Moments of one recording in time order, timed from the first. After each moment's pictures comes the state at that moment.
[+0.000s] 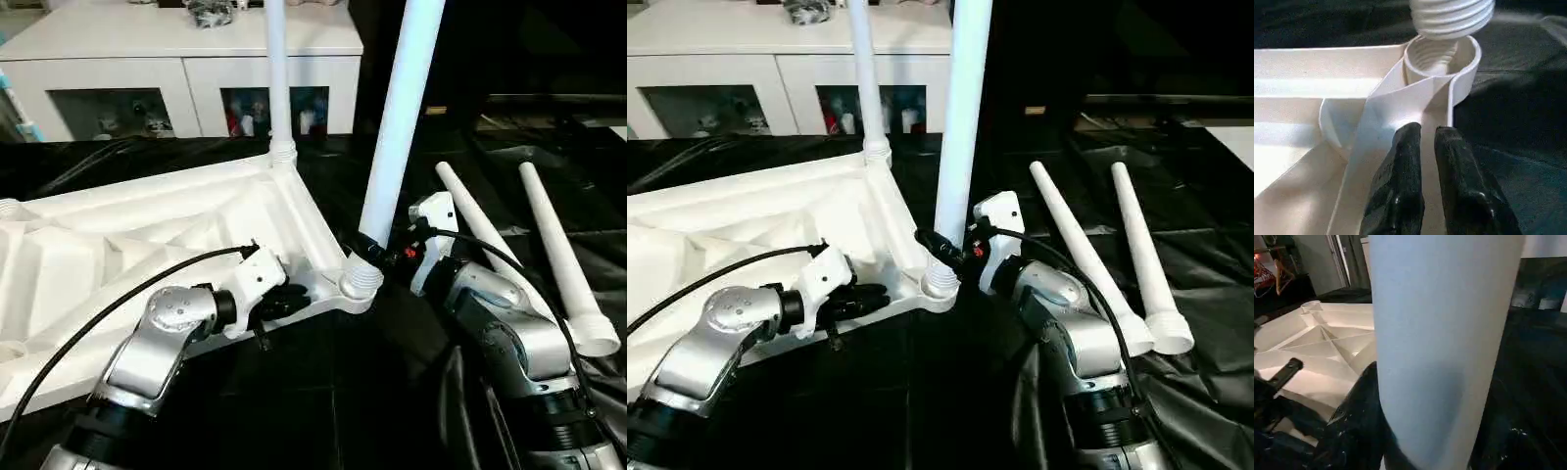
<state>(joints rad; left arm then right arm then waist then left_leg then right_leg) -0.32 0.39 -0.24 0.07 0.03 0.34 -0.89 -0.34 -0.24 0.09 0.02 0.35 0.41 0.59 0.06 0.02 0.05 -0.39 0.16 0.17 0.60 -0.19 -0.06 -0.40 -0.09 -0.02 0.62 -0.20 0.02</state>
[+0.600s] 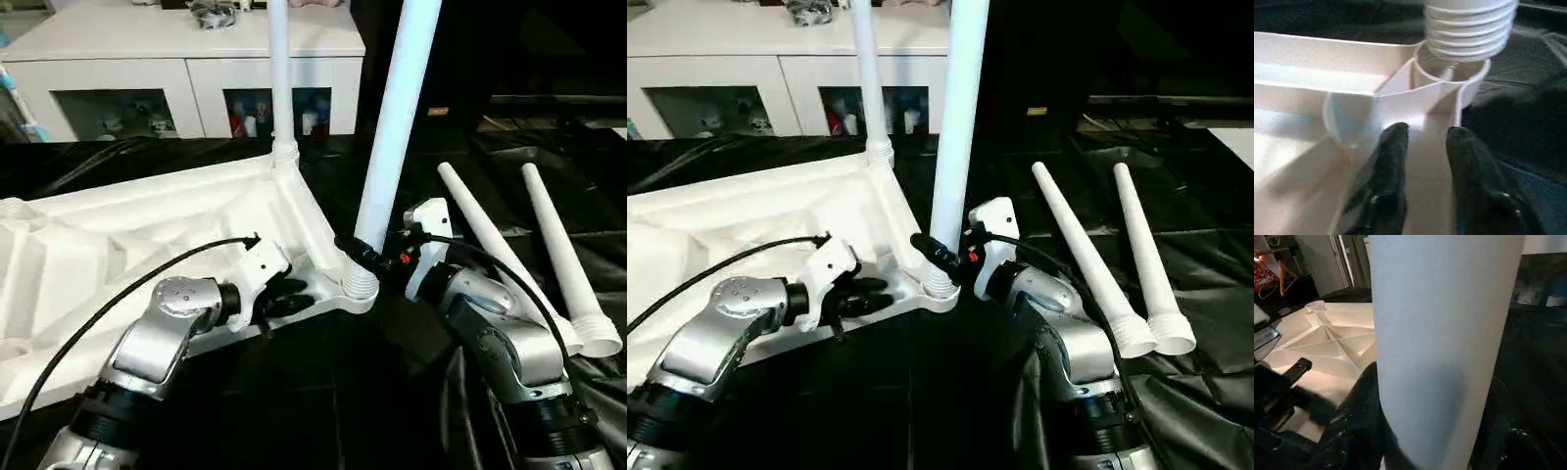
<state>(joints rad) -0.36 0.38 -0.23 0.08 -0.04 0.47 -0.89 -0.33 -0.22 0.10 0.02 0.34 0.40 0.58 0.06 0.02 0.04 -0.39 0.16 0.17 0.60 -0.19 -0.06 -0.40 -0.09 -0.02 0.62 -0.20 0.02</state>
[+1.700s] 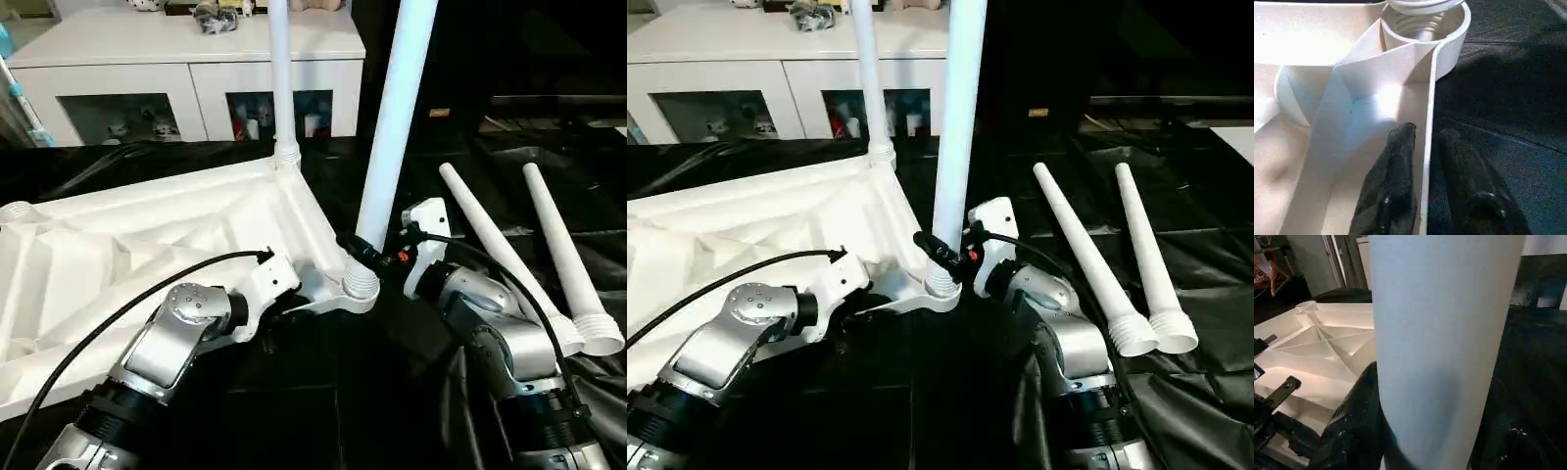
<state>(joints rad) -0.37 0.40 -0.33 0.12 0.00 0.45 -0.90 -0.35 -0.21 0.09 0.08 0.31 0.36 0.58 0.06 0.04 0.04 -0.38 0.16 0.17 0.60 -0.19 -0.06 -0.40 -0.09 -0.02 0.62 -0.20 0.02</state>
